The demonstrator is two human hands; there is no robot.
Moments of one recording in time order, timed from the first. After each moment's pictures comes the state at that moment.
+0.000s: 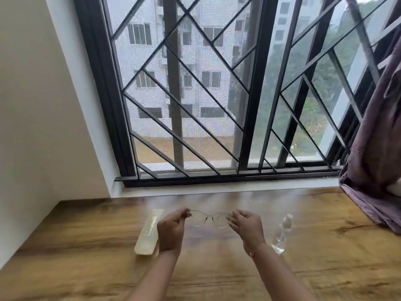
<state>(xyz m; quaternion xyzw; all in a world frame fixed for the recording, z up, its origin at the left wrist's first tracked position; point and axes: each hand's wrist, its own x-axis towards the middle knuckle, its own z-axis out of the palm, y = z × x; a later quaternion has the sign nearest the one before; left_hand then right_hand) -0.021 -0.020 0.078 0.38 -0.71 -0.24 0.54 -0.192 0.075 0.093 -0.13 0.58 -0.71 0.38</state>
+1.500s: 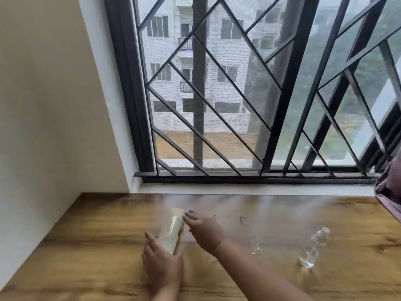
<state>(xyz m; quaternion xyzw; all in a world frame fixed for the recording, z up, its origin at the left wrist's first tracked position) 0.045 -0.020 0.014 0.67 -0.62 -0.19 0.37 -0.090 -0.017 0.080 -0.76 0.64 -0.10 0.05</state>
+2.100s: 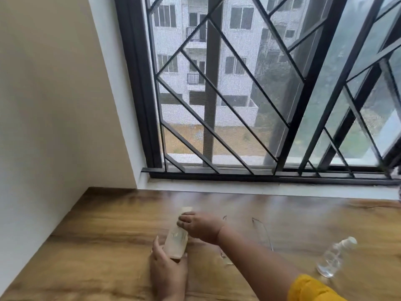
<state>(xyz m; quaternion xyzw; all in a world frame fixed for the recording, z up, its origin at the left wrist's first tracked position) 0.057 -0.023 0.000 0.66 -0.58 -0.27 0.39 -0.090 -0.097 0.037 -0.89 0.46 0.01 0.00</state>
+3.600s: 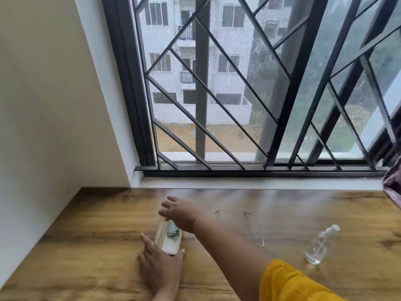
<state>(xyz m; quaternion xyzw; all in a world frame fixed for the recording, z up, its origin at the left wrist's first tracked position) 0.056 -0.010 0.026 0.72 -0.58 -0.22 0.32 -0.051 -0.106 0.070 -0.87 0.49 -0.01 -0.04</state>
